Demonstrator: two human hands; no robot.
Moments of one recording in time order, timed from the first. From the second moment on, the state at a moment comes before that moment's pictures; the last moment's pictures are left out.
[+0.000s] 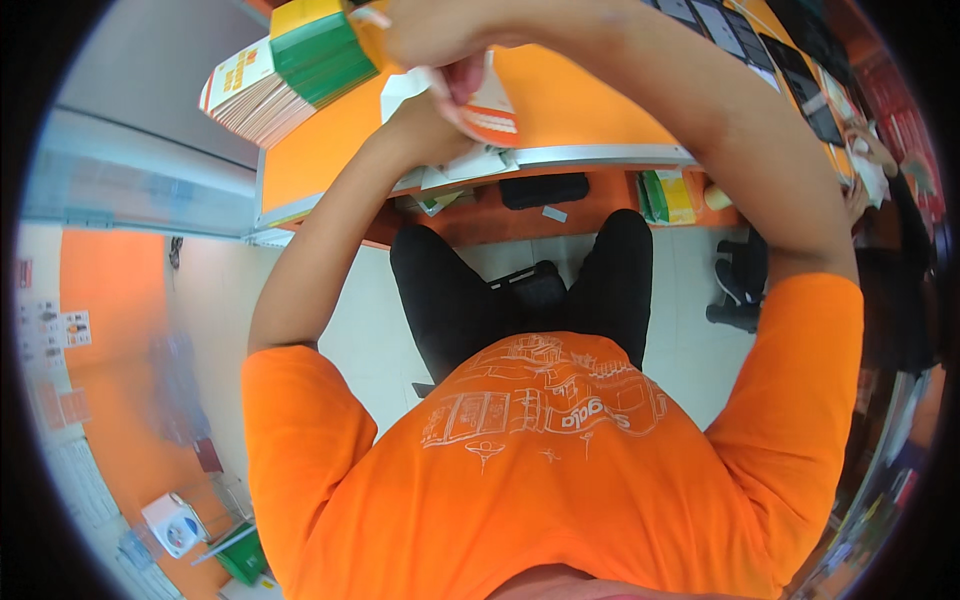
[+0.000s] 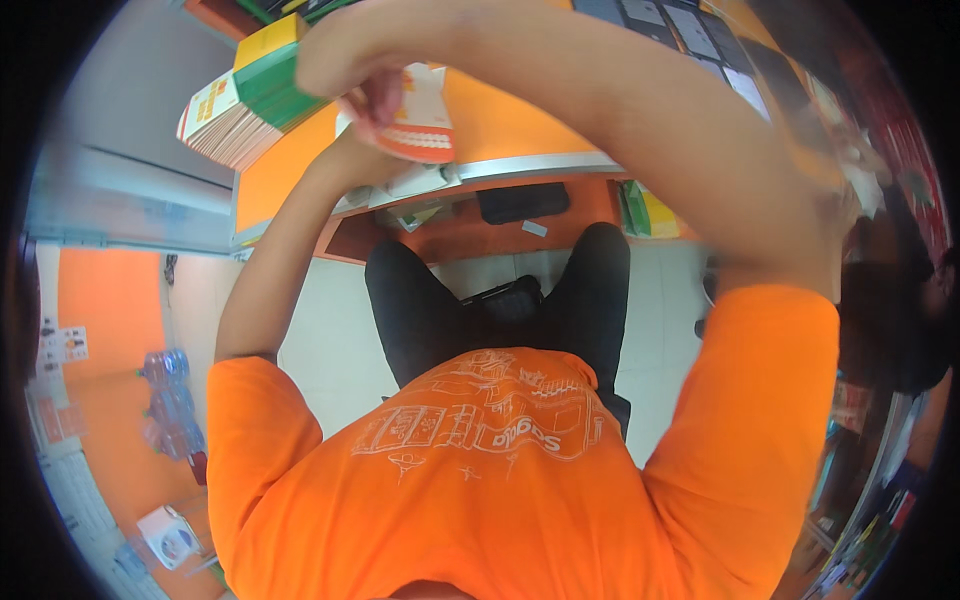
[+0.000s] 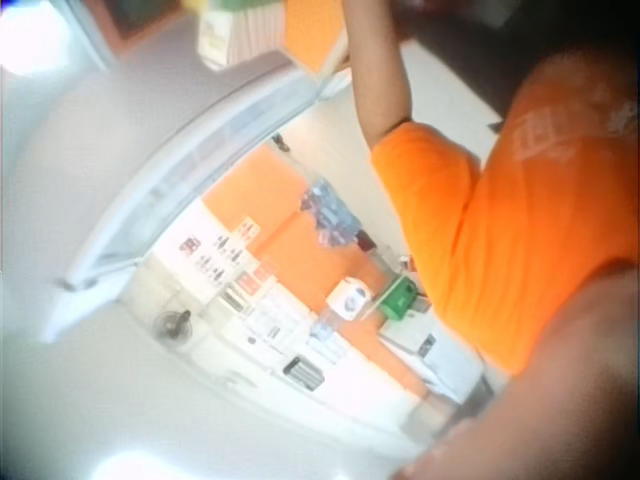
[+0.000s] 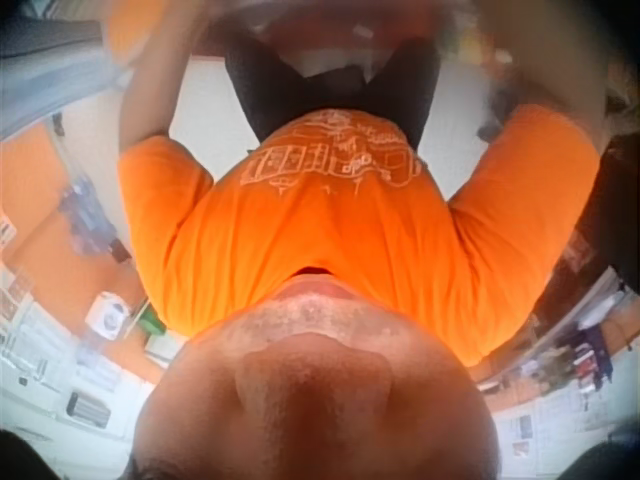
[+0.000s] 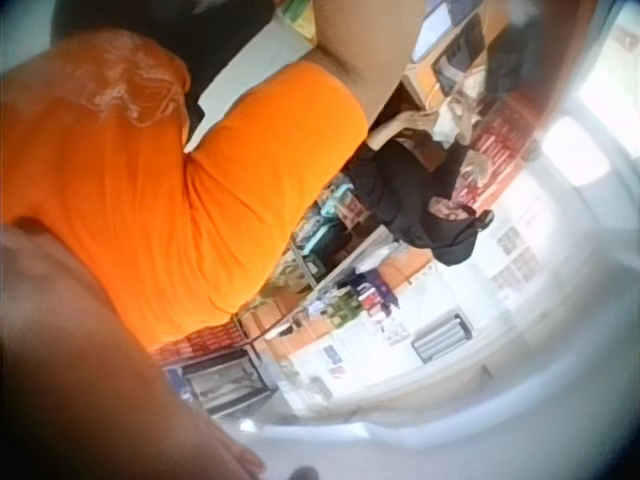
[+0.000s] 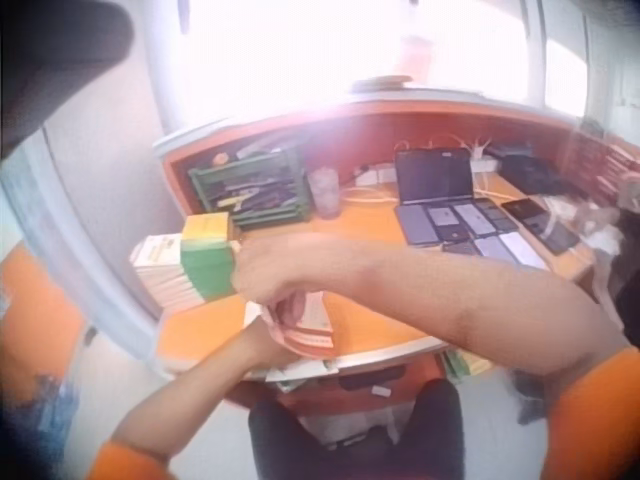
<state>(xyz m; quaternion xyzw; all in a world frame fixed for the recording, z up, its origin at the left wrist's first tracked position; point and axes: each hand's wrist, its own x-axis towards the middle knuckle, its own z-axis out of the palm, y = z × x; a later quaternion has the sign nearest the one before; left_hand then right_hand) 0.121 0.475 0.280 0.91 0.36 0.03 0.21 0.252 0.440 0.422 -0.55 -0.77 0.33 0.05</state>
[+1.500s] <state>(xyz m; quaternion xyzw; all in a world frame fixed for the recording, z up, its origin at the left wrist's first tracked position) 0.115 0.459 0.271 0.93 0.37 0.01 0.06 0.378 0.399 0.277 -0.59 -0.39 0.52 0.48</state>
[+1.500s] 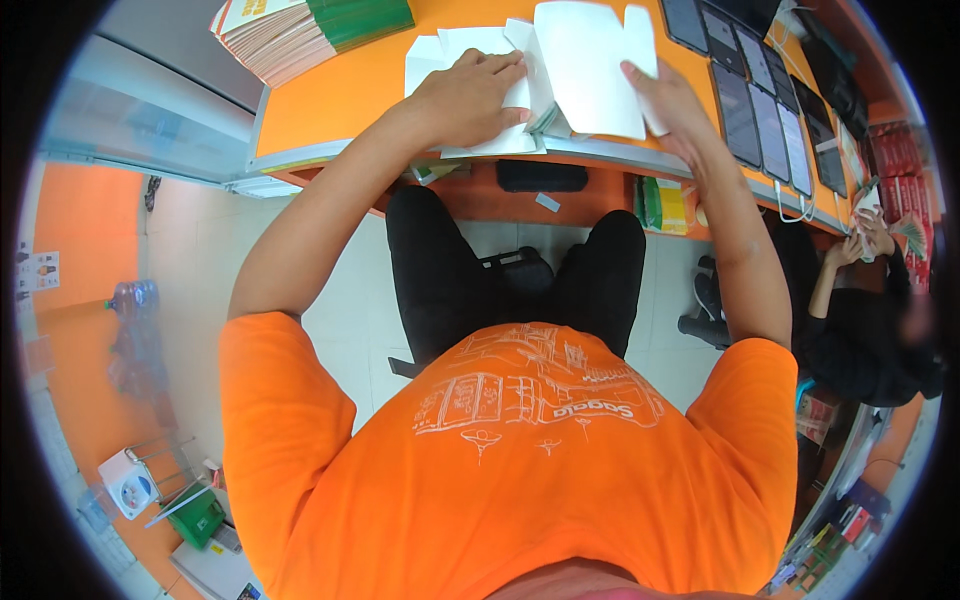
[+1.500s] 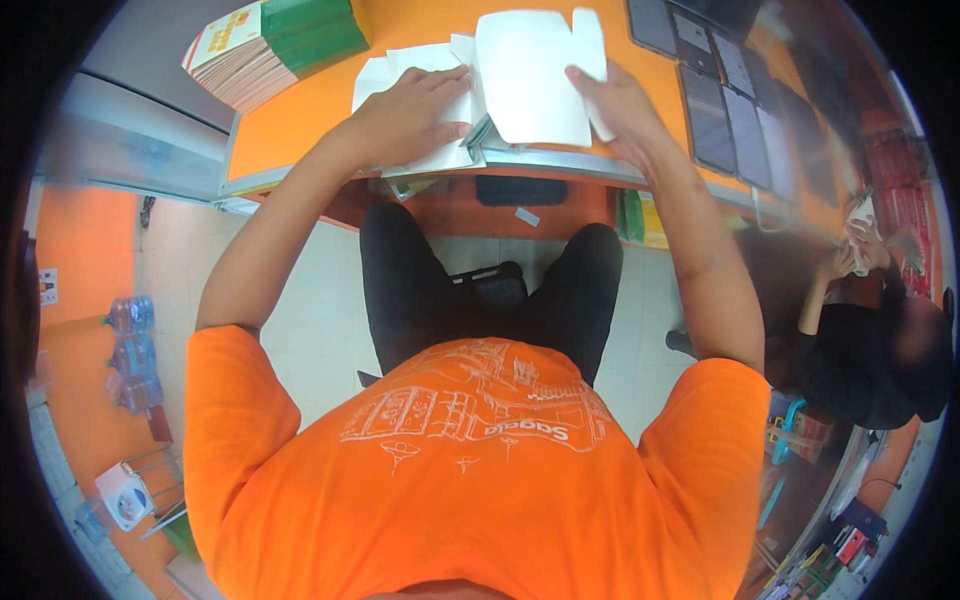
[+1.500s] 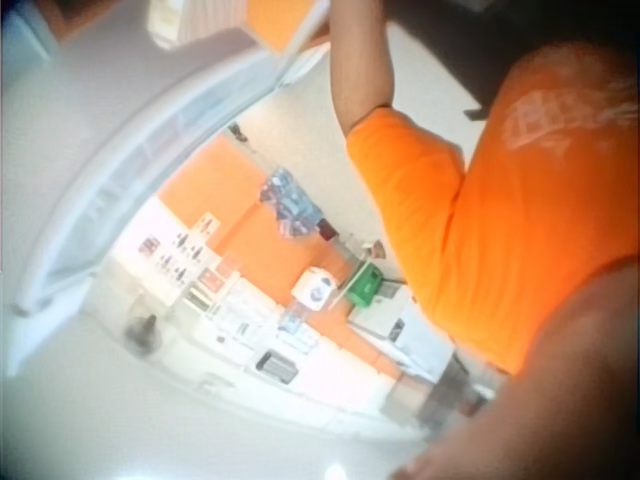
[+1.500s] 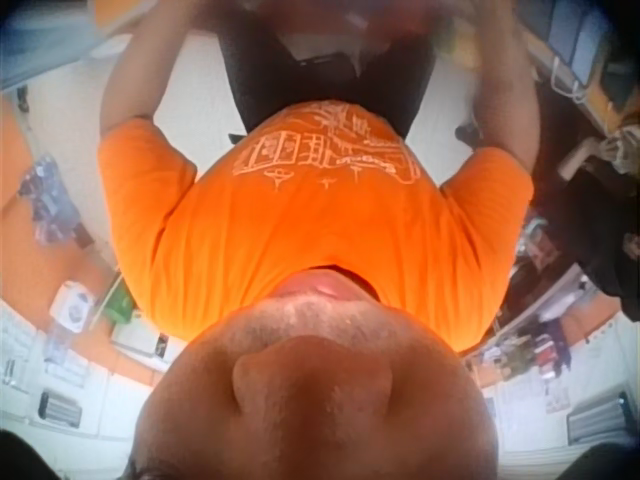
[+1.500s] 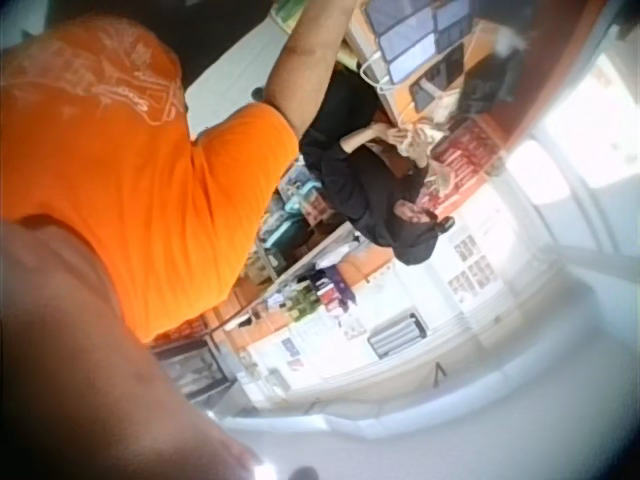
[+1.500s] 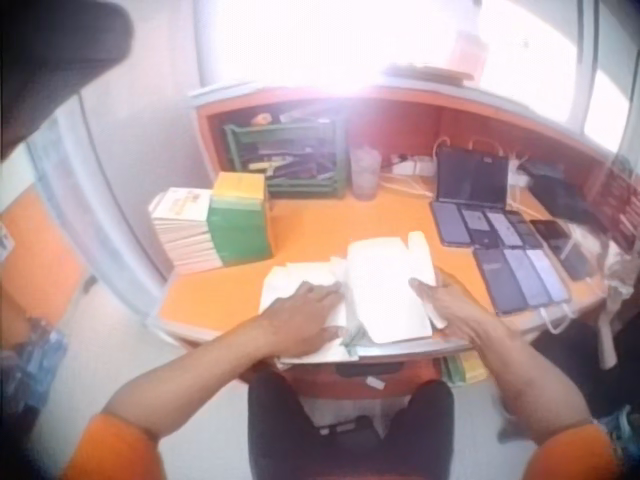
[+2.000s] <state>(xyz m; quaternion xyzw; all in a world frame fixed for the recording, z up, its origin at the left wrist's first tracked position) 0.114 0.462 0.266 0.91 0.40 0.03 0.09 0.409 0.433 0.344 -0.60 -0.53 0.45 0.39</state>
